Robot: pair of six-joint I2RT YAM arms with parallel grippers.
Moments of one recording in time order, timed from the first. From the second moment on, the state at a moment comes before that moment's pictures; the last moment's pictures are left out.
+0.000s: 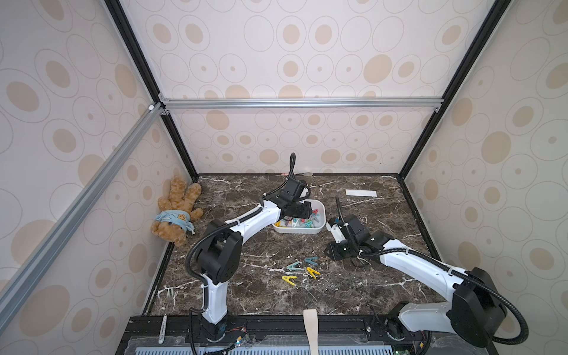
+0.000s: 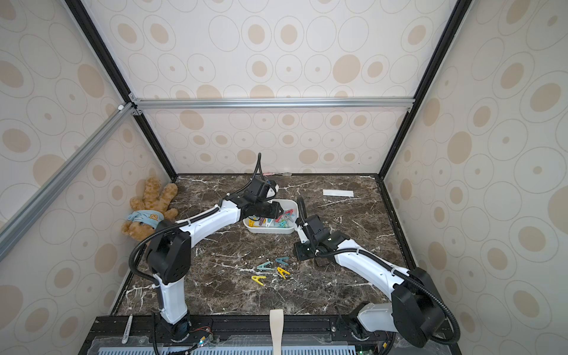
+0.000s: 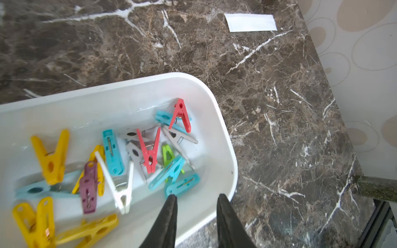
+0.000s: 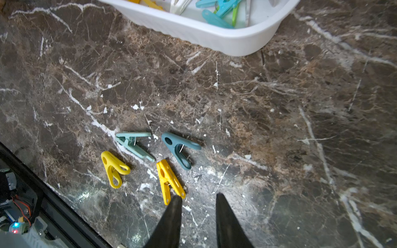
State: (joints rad) left arm -0.62 1.85 1.46 -0.42 0.17 -0.38; right arm 0.65 1.30 0.84 -0.56 -0.16 0.34
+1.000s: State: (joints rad) left arm -0.58 1.34 0.83 -0.28 0.06 -0.46; right arm 0.91 1.54 0.81 -0.50 -0.14 0.46
